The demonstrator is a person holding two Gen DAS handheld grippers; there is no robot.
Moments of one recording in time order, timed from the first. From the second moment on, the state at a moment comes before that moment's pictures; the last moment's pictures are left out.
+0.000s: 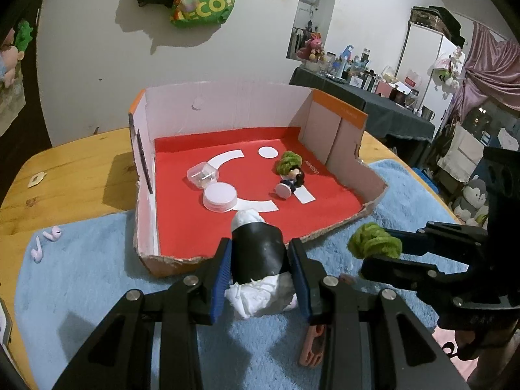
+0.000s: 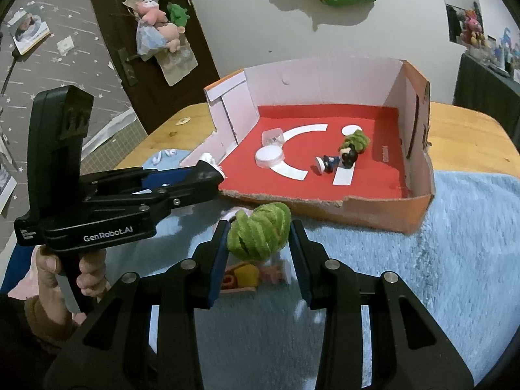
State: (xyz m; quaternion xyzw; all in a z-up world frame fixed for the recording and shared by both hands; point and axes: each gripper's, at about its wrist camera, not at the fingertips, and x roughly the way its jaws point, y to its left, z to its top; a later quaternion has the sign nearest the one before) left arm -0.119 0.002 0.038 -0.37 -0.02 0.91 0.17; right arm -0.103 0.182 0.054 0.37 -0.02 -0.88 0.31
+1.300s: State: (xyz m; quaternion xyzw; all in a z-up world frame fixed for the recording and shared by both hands) left arm -0.176 0.000 0.031 -0.41 -0.03 0.89 0.17; right arm -0.178 0.174 0.053 0.40 0.03 -0.88 0.26
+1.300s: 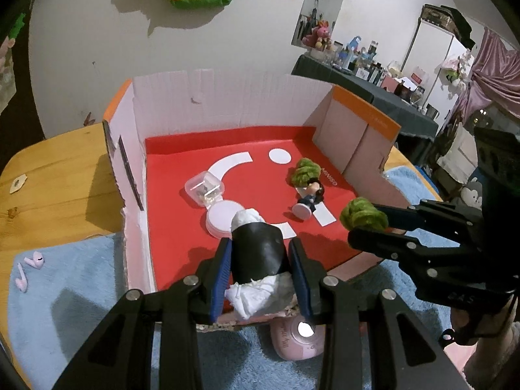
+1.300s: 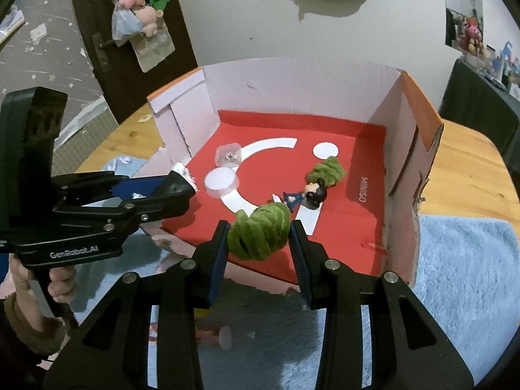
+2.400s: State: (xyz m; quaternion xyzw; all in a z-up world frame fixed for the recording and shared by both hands) left arm -0.212 0.001 0.004 -0.47 -0.03 0.87 0.17; right arm -0.213 0.166 0.023 0.44 0.06 -0.86 0.24
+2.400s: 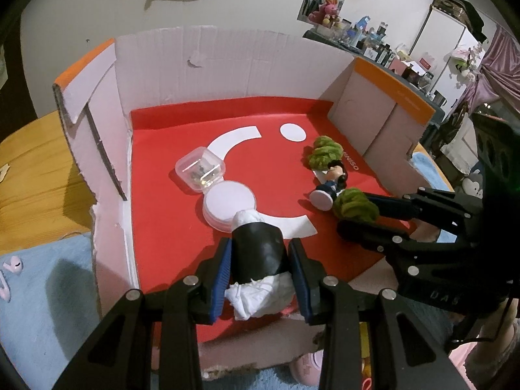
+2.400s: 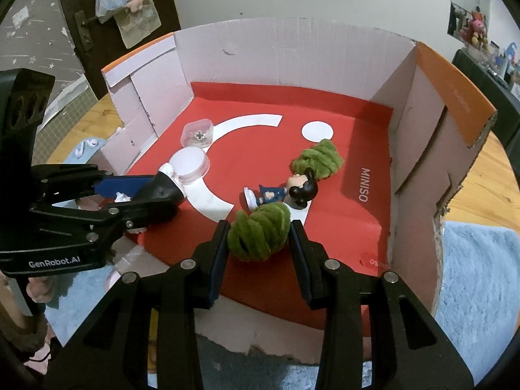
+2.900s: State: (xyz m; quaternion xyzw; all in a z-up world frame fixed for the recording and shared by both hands) left arm -0.226 0.003 0.000 -0.47 -0.04 0.87 0.17; right arm -0.220 0.161 0.020 0.43 0.08 -0.87 0.21
